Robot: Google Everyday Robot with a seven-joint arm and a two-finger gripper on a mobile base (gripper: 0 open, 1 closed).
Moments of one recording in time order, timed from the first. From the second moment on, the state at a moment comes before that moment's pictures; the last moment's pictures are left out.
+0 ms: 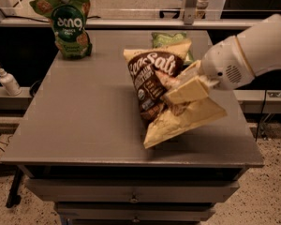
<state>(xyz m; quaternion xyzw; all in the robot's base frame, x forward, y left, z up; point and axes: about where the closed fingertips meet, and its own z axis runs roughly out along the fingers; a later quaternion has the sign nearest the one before) 0.465 -0.076 0.928 -0.53 0.74 0.28 0.30</state>
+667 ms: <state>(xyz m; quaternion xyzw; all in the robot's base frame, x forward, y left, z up) 0.470 -0.076 0.944 -0.53 0.74 0.27 0.32</state>
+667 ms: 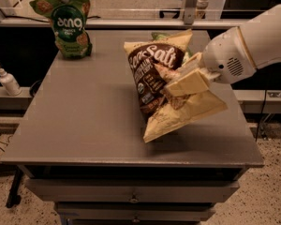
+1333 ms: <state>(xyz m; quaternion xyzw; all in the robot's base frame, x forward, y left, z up) 0.516 -0.048 0.942 -0.49 0.74 0.28 0.36</state>
